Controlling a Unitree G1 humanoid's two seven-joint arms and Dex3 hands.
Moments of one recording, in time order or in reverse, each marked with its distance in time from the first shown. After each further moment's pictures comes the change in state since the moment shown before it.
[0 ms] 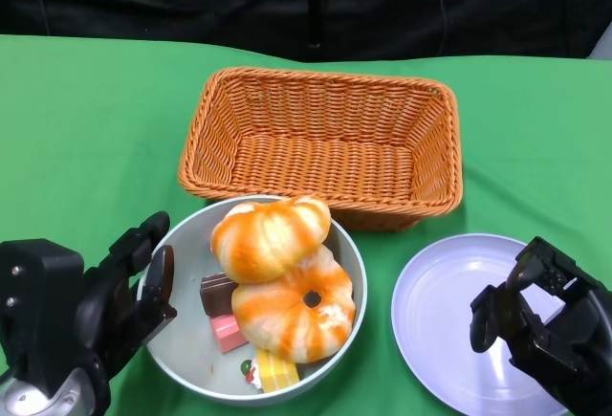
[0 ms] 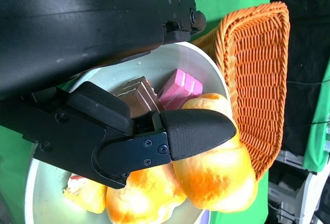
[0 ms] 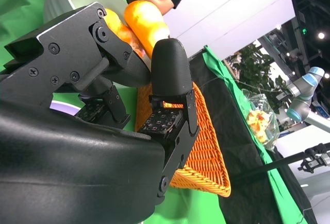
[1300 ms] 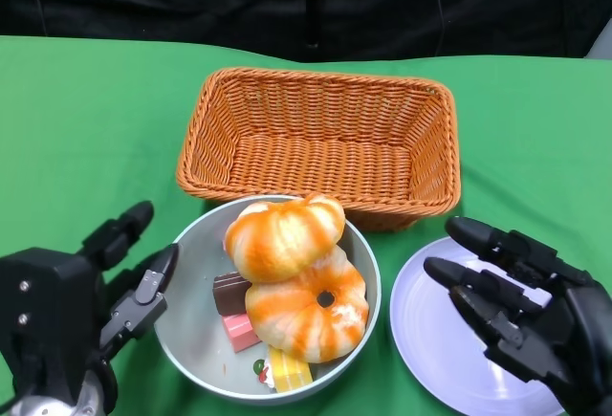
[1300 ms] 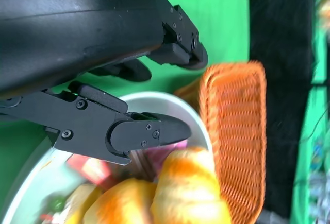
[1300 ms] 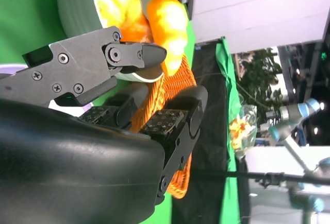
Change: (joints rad) left arm 0.051 -0.117 0.036 -0.106 0.145 -0.090 0.319; right arm 0.019 -0.006 0.119 0.029 -0.390 -0.385 -0.022
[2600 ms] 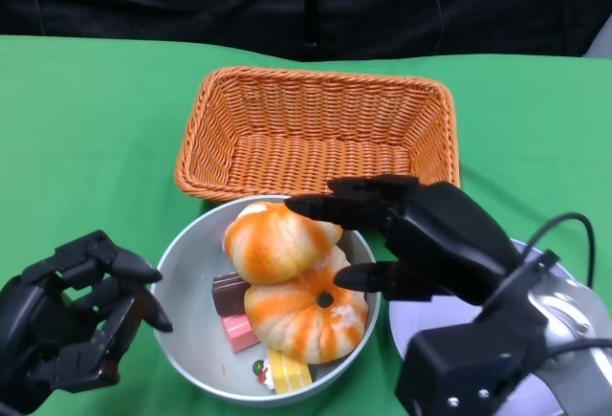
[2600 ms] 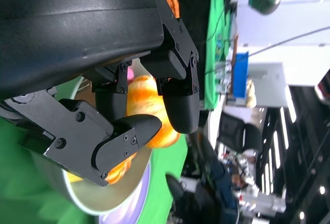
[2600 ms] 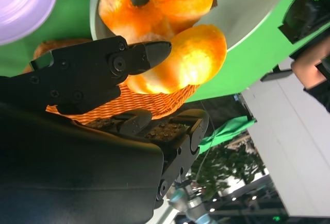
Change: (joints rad) left arm 0.067 0.202 0.087 0.177 -0.444 -0.387 -0.769; right arm -0.480 -0.233 0.354 0.130 -0.846 -0.155 -0.190
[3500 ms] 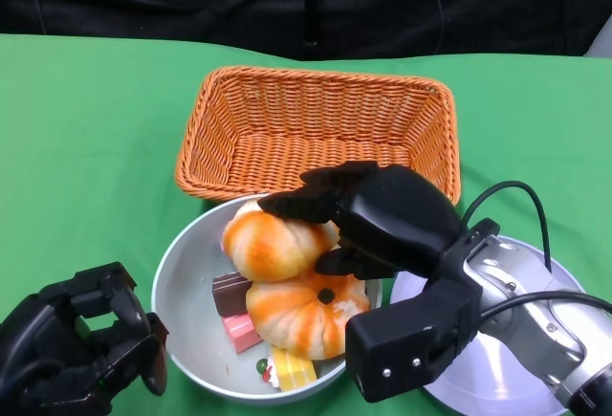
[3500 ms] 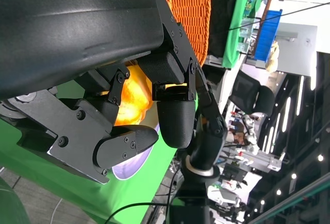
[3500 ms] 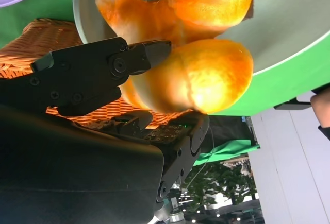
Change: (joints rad) left arm 0.032 0.037 0.003 -0.052 -0.085 0.240 -0.116; right arm -0.216 0.022 0.151 0.335 -0.141 -0.030 -0.154
